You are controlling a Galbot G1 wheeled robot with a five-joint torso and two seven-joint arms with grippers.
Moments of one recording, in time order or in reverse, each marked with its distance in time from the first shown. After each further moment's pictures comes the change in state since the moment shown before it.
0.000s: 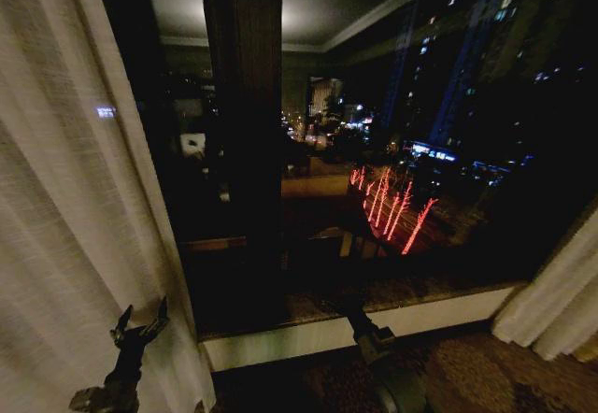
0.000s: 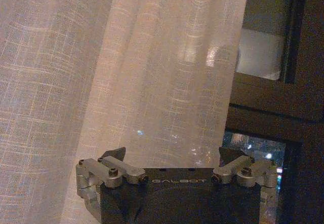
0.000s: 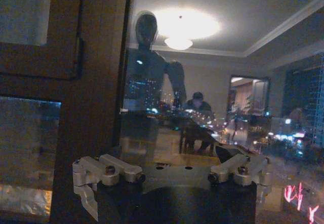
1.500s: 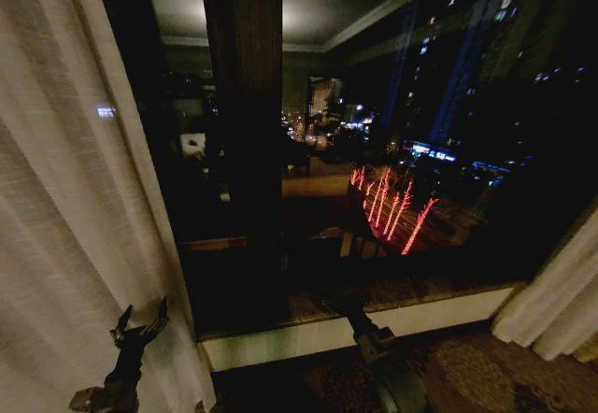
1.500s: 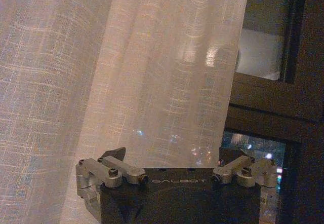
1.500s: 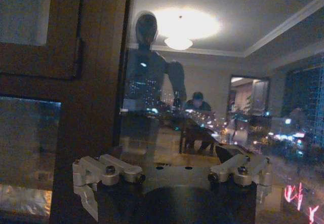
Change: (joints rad) left arm 0.000 0.000 0.000 0.000 0.000 0.000 0.000; right arm 0.000 0.000 0.000 0.000 0.000 0.000 0.000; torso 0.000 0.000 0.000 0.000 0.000
